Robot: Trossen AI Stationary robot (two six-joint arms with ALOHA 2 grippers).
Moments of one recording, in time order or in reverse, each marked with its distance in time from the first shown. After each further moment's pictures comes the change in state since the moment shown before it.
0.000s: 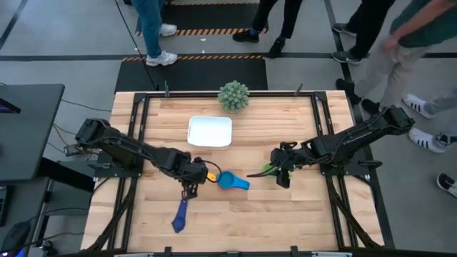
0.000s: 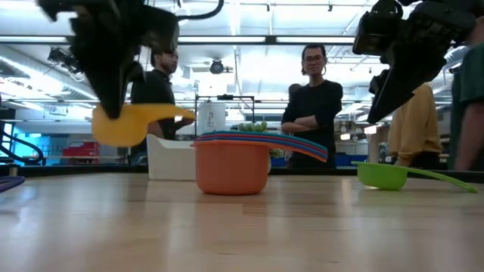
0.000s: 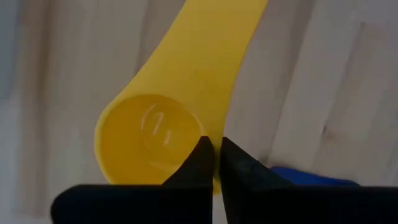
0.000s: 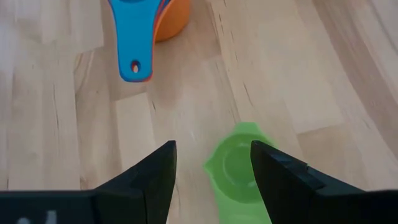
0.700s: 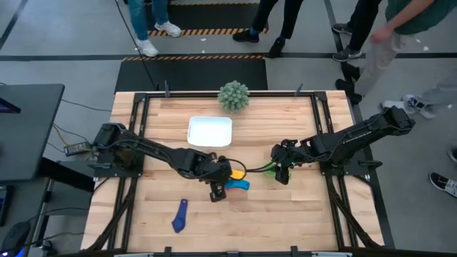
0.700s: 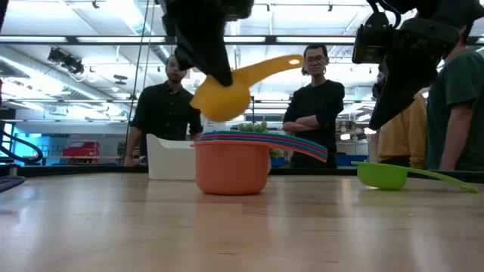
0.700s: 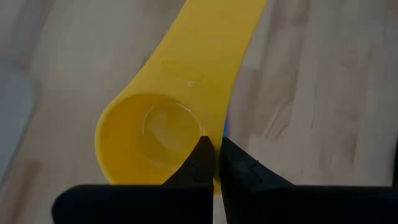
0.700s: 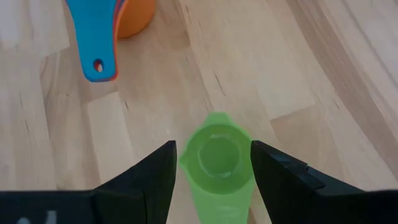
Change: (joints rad) left arm 0.023 0.207 0.288 0.210 -0.070 0.023; right arm -0.039 -0.001 0.000 -0.057 0.025 0.047
